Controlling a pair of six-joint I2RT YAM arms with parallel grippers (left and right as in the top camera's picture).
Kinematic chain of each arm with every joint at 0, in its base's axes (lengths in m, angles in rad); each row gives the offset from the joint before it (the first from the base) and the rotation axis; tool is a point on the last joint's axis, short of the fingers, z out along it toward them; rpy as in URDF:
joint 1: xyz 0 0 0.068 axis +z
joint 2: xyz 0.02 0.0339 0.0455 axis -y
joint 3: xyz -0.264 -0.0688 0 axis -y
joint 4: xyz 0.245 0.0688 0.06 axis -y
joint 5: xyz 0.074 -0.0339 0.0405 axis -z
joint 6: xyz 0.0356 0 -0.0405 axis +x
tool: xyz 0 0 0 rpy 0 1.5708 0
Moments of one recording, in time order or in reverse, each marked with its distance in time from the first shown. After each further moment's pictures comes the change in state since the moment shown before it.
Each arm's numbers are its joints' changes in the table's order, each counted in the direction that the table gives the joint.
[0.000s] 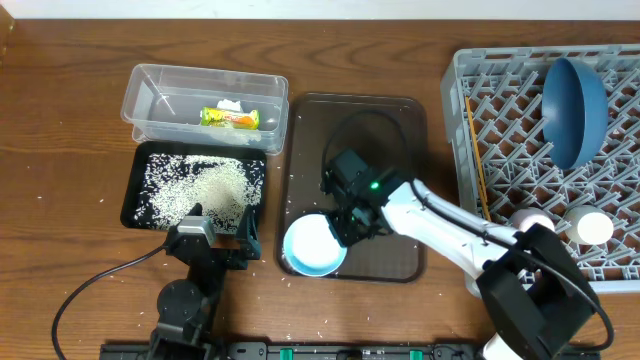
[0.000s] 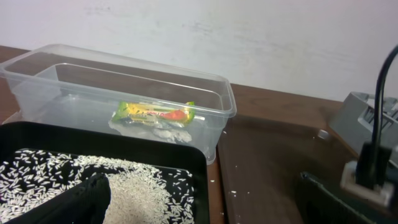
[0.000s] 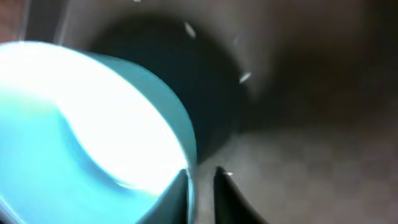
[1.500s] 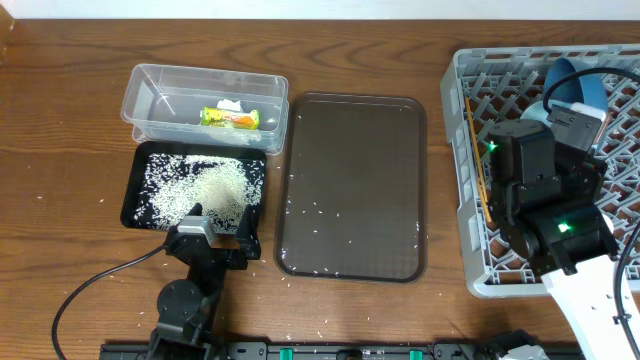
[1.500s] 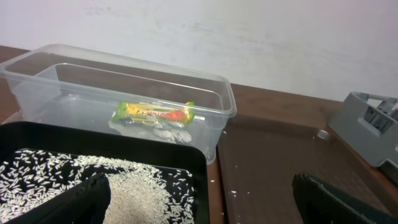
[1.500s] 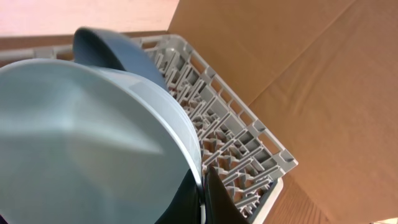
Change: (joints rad) left arm 0.000 0.000 0.000 0.000 0.000 0.000; right arm -0.437 0.681 -0.005 -0.111 1.300 0.015
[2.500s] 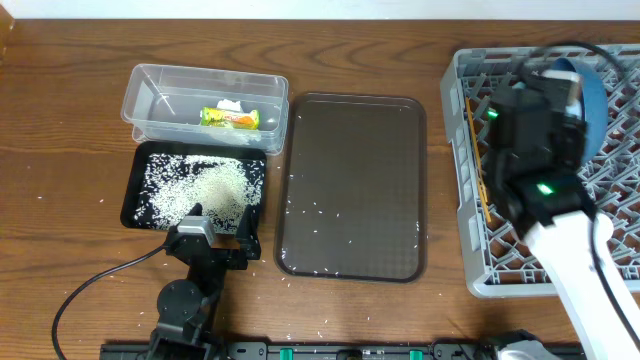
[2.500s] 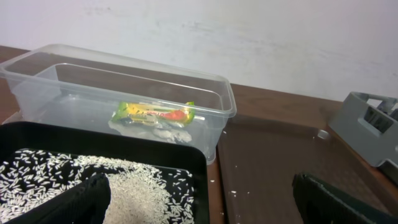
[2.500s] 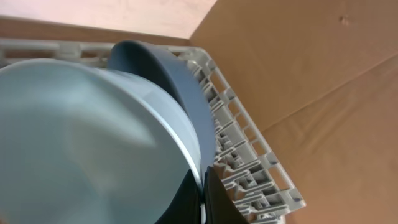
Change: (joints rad) left arm 0.000 0.000 0.000 0.000 0.000 0.000; right arm -0.050 -0.197 0.000 0.305 -0.053 -0.315
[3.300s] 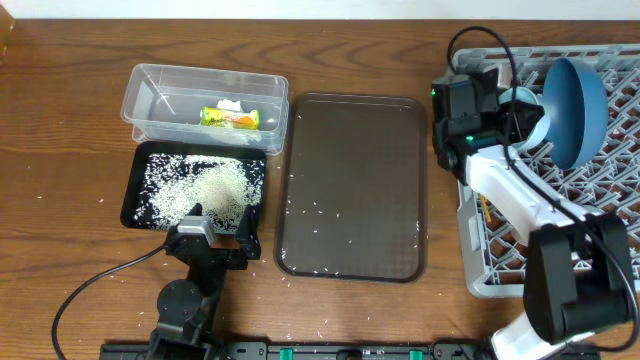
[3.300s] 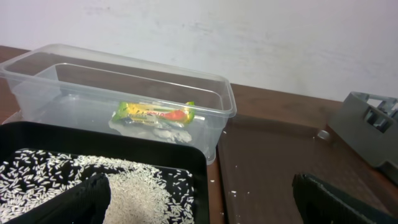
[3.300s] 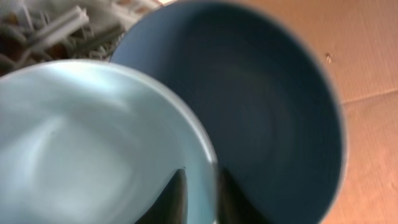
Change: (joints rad) left arm 0.000 0.000 0.000 0.000 0.000 0.000; right arm 0.003 -0.478 0.000 0.312 0.260 -0.277
